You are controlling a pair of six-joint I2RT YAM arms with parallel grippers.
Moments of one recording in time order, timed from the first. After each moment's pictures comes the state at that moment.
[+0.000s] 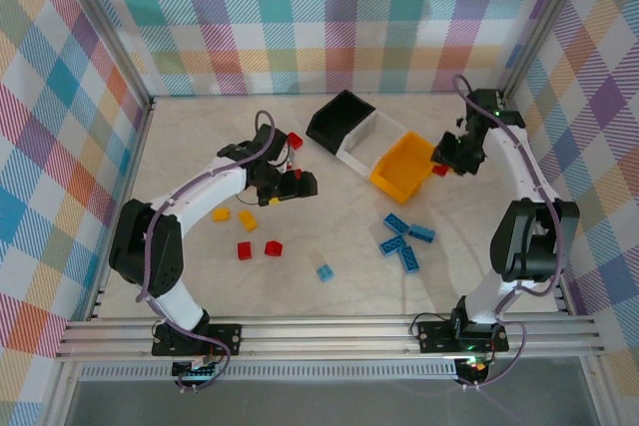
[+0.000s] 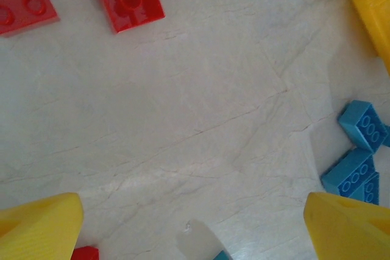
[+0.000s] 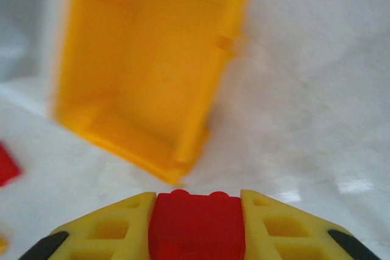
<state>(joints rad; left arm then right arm) -0.48 1.66 1.27 -0.77 0.27 -0.54 0.01 1.68 1.53 -1.05 -0.23 0.42</state>
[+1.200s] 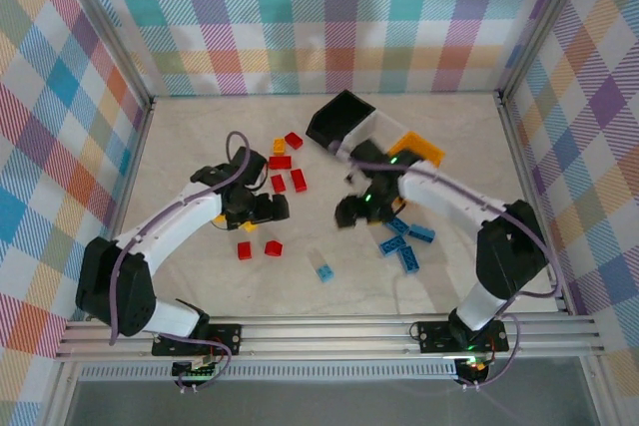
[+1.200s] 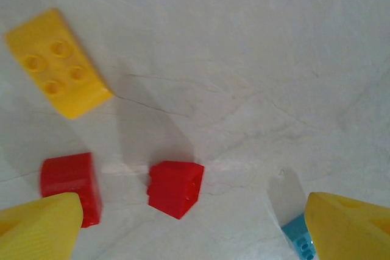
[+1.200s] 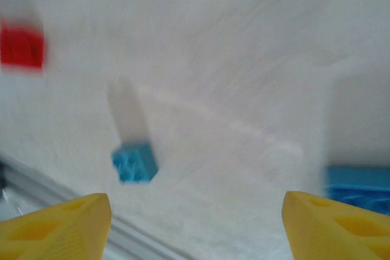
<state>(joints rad) -0.43 1.40 1.05 -0.90 0.09 -0.59 0.71 1.64 1.25 -1.00 -0.29 0.38</state>
